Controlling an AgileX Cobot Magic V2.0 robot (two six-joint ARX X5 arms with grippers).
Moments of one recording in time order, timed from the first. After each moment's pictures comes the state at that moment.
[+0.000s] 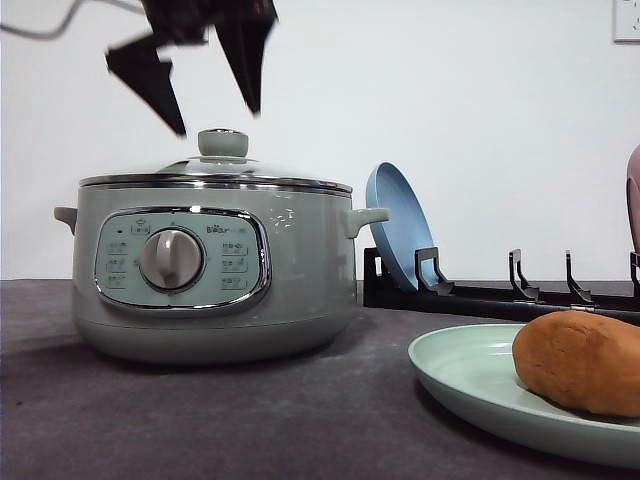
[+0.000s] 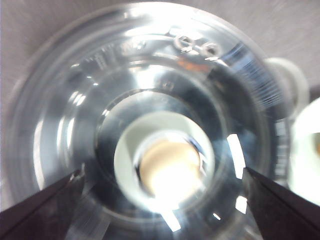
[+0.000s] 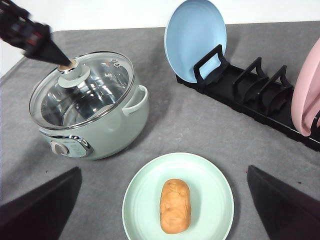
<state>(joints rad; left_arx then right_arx) -0.43 1.86 2.11 -1.33 0.12 0.01 0.52 0.50 1.17 -1.10 0.05 0.33</state>
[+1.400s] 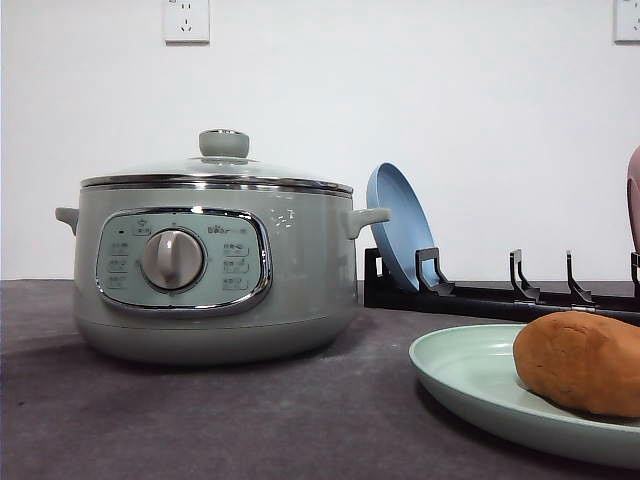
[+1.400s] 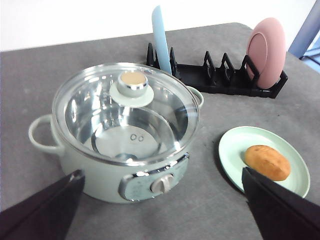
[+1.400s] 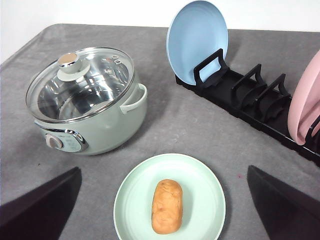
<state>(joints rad) -0.44 0.52 0.99 -0.84 0.16 -0.10 0.52 0.50 1.17 -1.10 0.05 0.25</state>
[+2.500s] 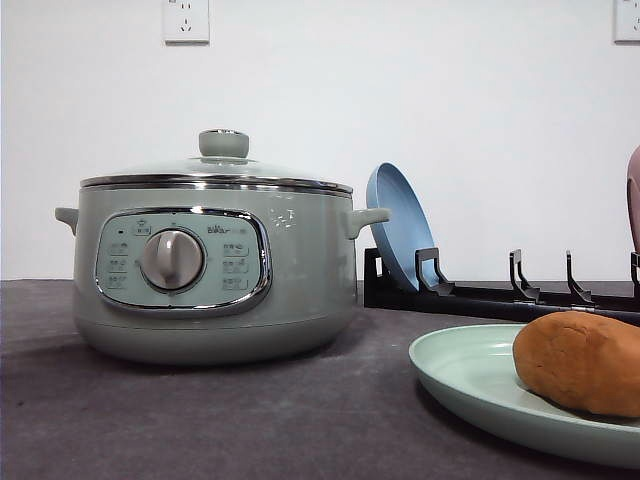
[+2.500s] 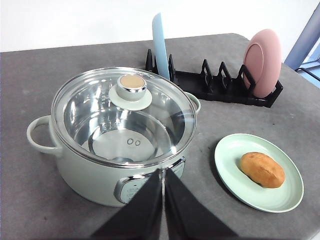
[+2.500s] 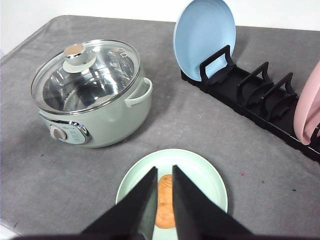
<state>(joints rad) -0.44 0.51 0.98 -0.83 0.16 -0.12 0.52 0.50 1.17 -1.11 0.03 0.23</state>
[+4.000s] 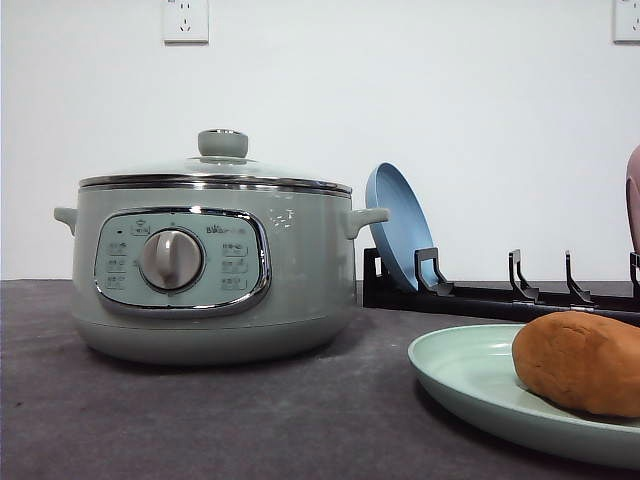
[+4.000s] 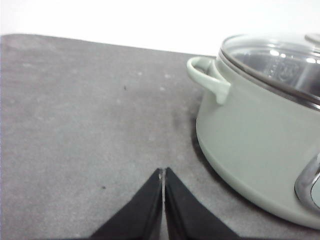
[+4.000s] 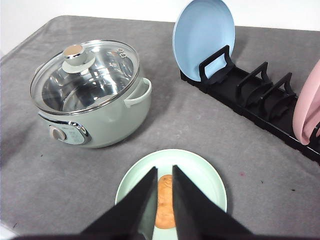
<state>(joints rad) -0.06 0.00 0.03 -0.18 0.02 -0.12 0.52 0.50 1.17 -1.11 0.03 0.23</state>
